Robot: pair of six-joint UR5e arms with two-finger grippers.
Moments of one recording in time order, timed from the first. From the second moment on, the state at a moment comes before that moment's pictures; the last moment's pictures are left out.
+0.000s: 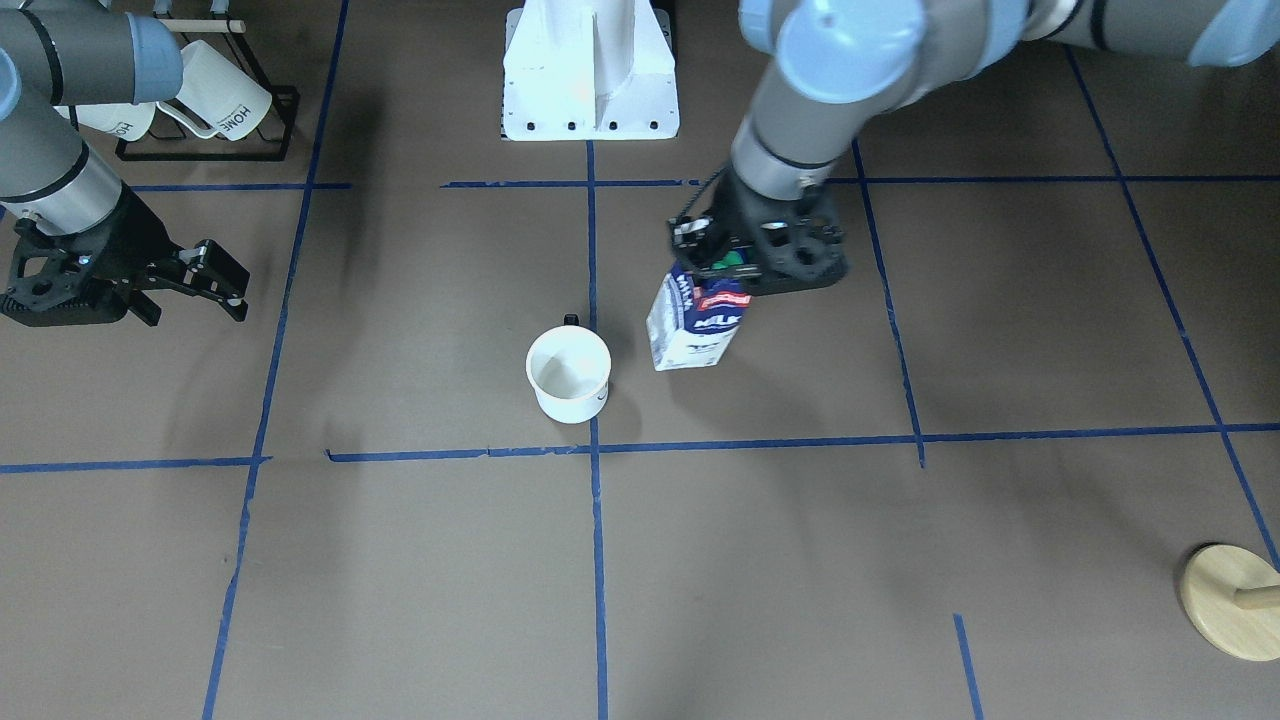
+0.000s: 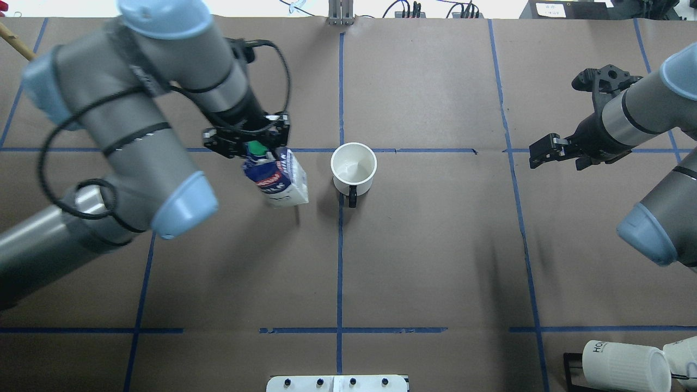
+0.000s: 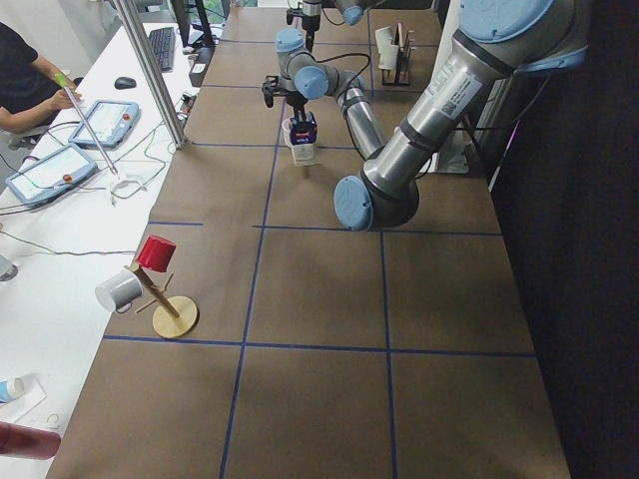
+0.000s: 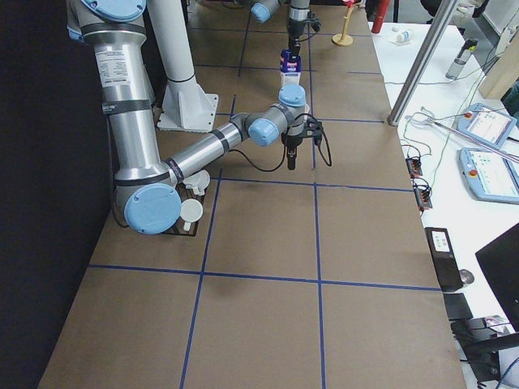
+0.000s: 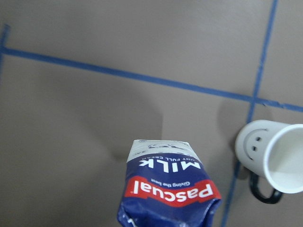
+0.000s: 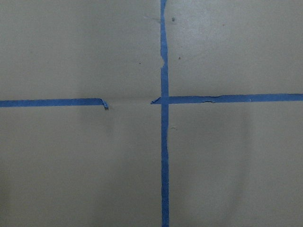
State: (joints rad) left arm -0.74 -2.35 -1.72 -1.40 -2.15 -1.25; right arm 0.93 -1.43 1.92 -1.41 2.14 0.89
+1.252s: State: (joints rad) left arm -0.70 -2.50 -1.51 -1.41 -2.06 -1.25; right arm 0.93 -1.44 1.93 -1.41 2.14 0.89
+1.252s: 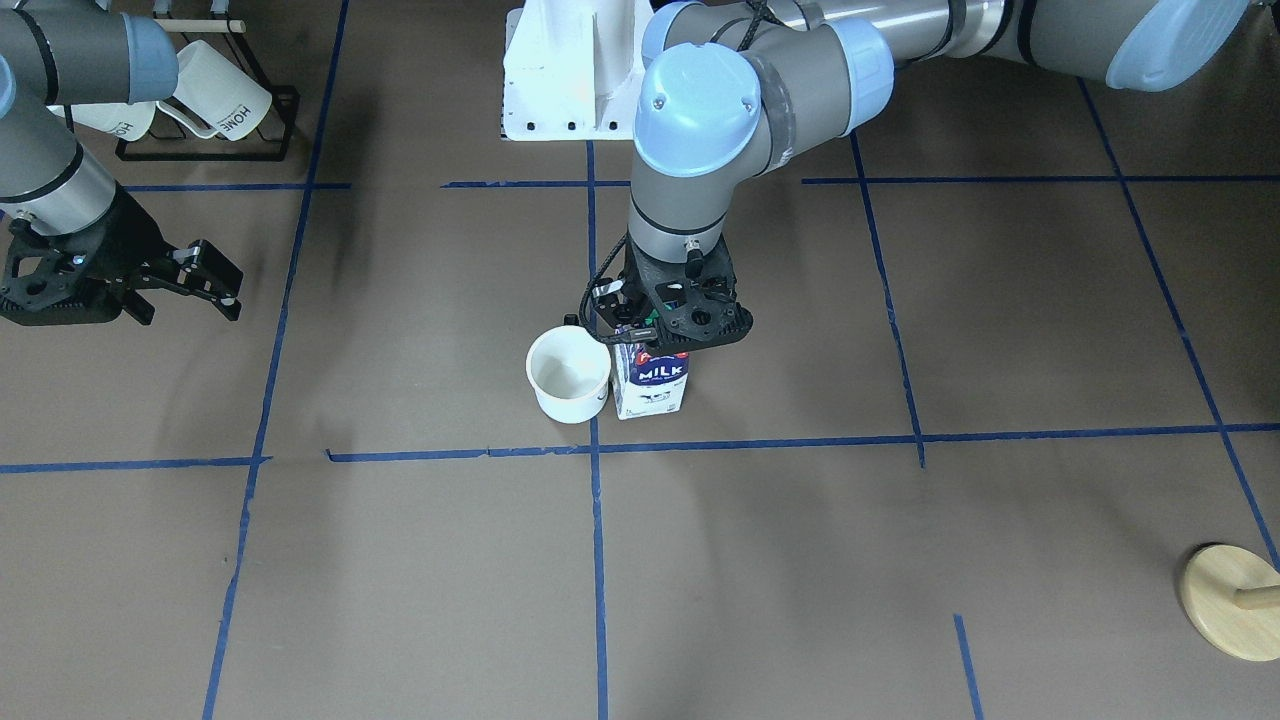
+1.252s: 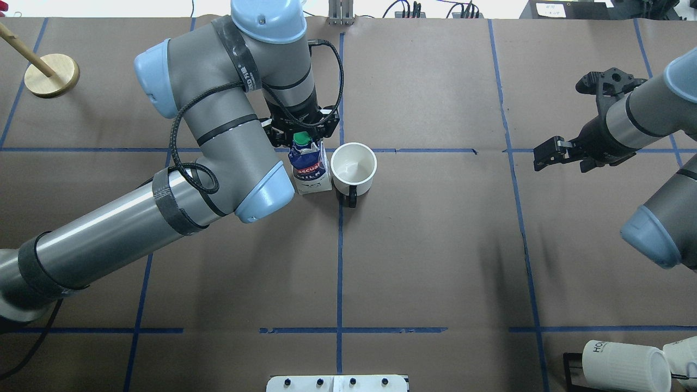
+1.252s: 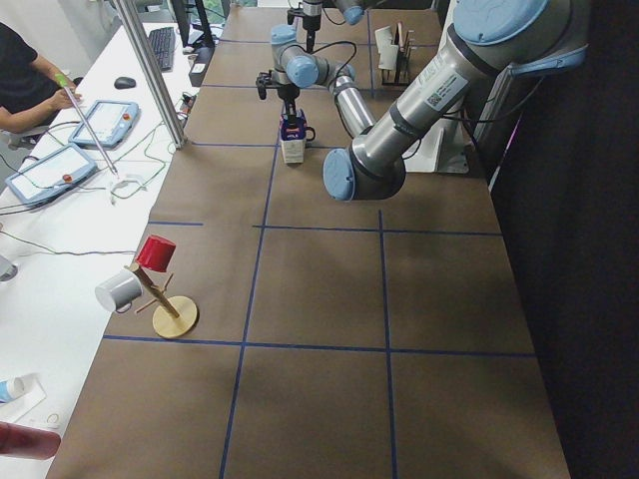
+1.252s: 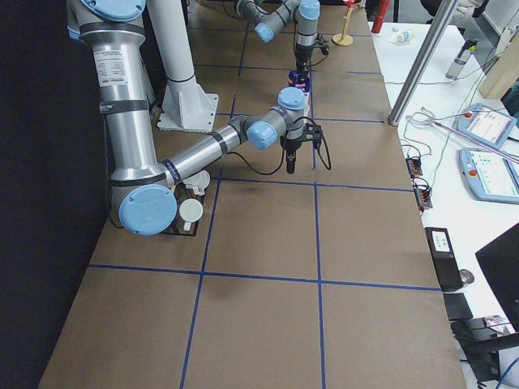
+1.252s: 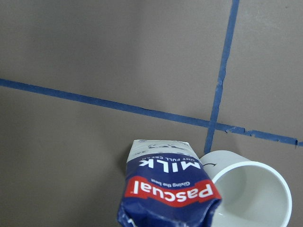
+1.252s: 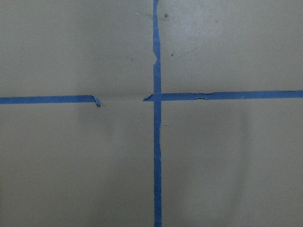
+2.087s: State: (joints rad) left arm -0.74 -2.39 -1.72 -1.39 -2.06 -1.23; right arm 0.96 -1.44 1.94 -1.42 2.17 0.88
